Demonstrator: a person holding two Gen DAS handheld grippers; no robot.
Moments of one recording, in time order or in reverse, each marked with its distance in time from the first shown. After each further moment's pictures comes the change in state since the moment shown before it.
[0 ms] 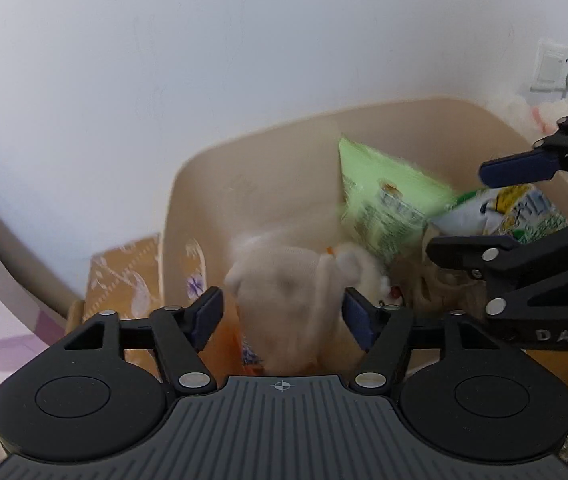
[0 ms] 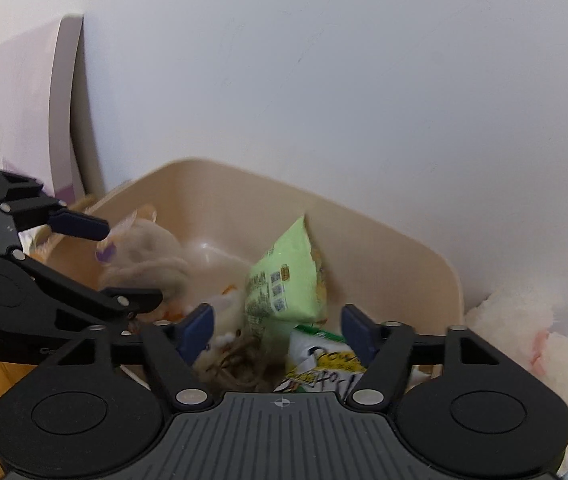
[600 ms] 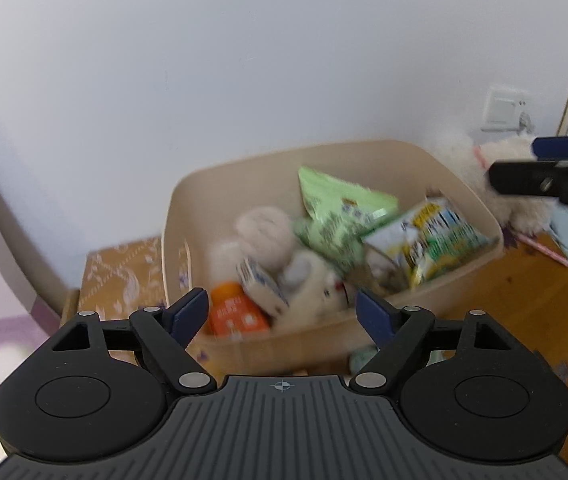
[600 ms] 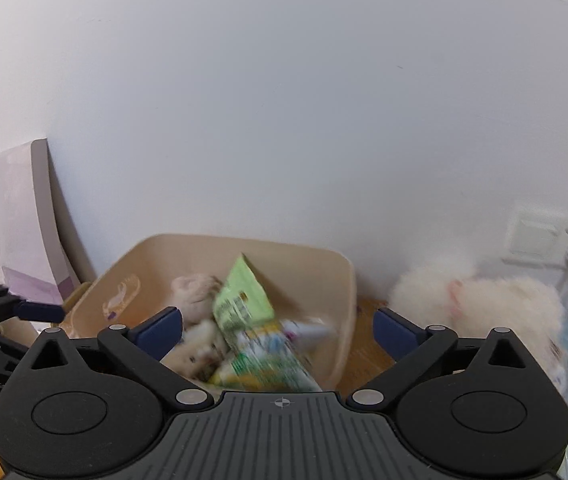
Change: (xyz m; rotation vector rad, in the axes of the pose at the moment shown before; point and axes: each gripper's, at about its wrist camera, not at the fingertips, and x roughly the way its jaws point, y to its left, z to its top) left arm -0.071 0.001 -0.026 -0.056 -0.066 -0.096; right arm -0.111 -0.066 -0.045 0.277 -0.158 -0.035
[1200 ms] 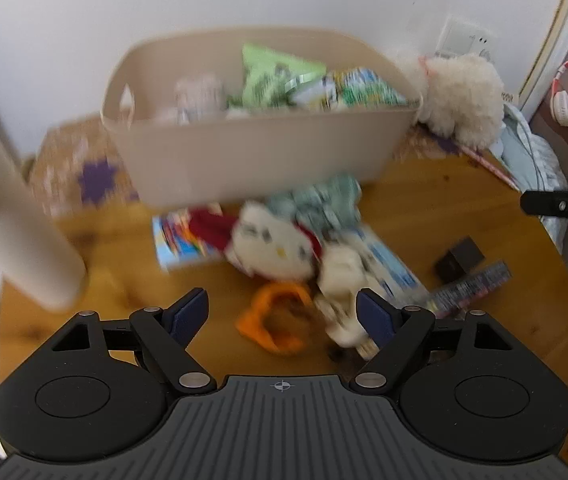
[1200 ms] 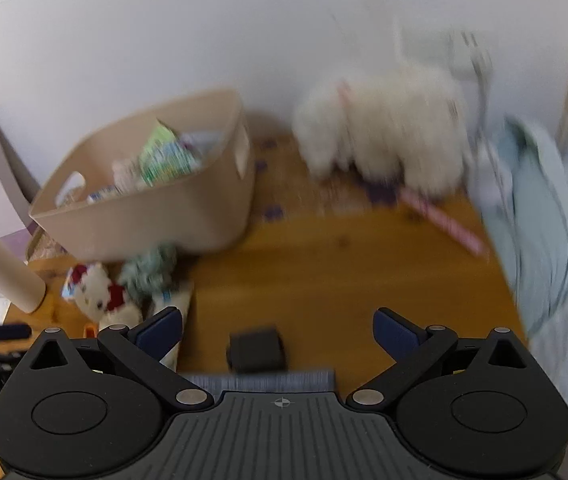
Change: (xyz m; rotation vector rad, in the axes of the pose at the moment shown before) left arm -0.027 -0.048 -0.097 -0.110 0.201 -0.106; right arm -0.047 -0.062 -0.120 0.272 0.295 -0.071
